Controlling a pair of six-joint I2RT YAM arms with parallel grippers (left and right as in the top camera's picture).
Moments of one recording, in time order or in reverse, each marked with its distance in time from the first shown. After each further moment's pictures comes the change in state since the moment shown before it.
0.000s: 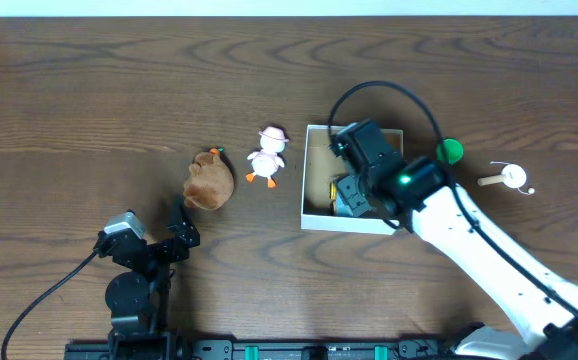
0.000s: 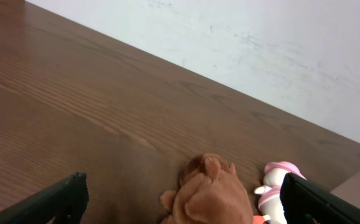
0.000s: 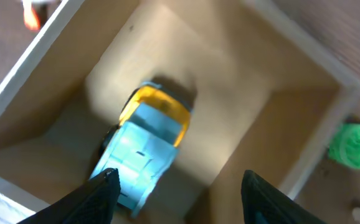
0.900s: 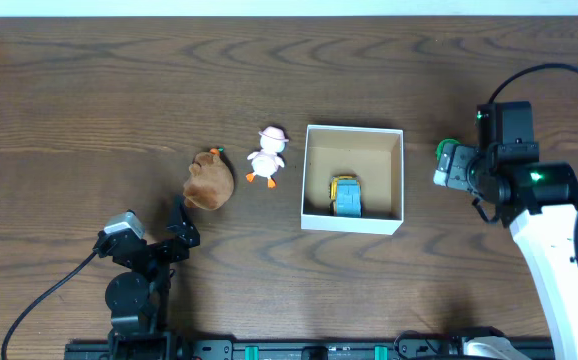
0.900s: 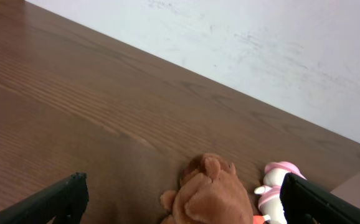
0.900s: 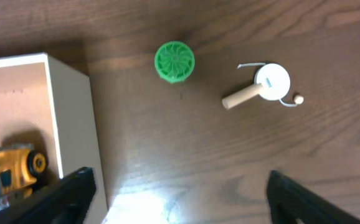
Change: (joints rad) left arm 0.000 0.000 0.000 0.000 0.000 0.000; right arm -0.510 -0.198 0.007 -0.145 0.036 0.246
